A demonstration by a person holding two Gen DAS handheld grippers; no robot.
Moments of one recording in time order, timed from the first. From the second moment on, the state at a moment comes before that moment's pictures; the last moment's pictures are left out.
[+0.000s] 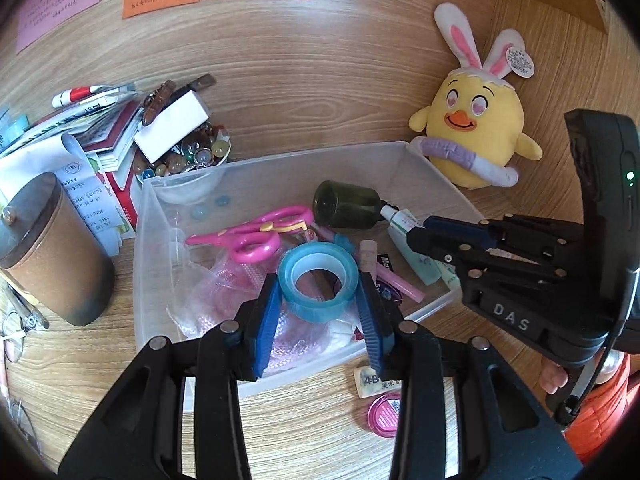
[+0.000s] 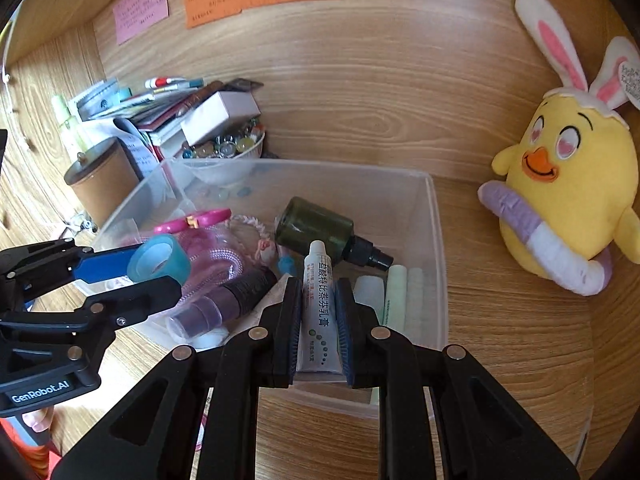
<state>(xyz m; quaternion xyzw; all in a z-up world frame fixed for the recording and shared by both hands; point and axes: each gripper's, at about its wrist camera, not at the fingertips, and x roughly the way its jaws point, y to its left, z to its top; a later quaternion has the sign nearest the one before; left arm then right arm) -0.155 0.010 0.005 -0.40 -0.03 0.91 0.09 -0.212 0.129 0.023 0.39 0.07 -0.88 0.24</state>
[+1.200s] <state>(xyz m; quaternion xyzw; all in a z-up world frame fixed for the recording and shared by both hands) -0.091 0.045 -0.039 -0.45 0.02 0.88 0.12 -0.126 0.167 0.036 0.36 0.10 -0.89 0.25</state>
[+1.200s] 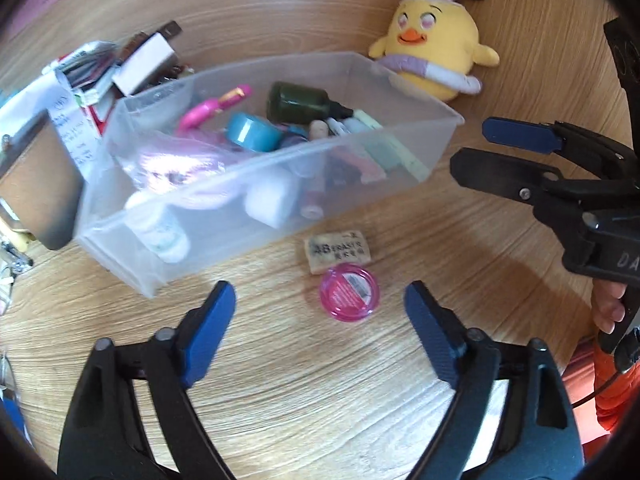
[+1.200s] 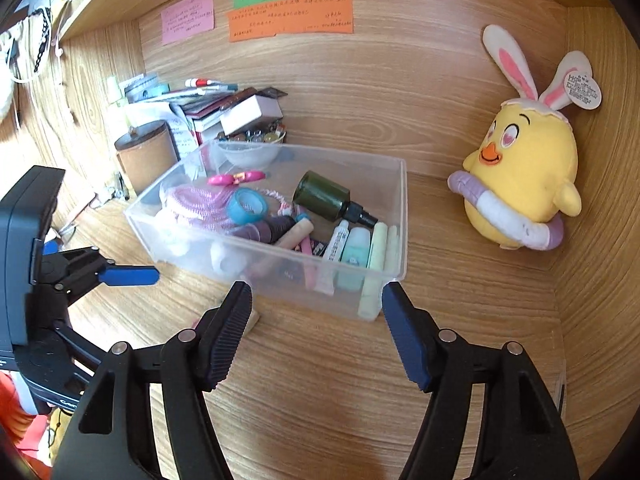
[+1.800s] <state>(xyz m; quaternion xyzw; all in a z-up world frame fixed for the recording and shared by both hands) -0.074 0.022 -0.042 -0.45 0.00 0.89 0.11 -0.135 0.119 -0.008 0.42 0.12 -0.84 0.33</state>
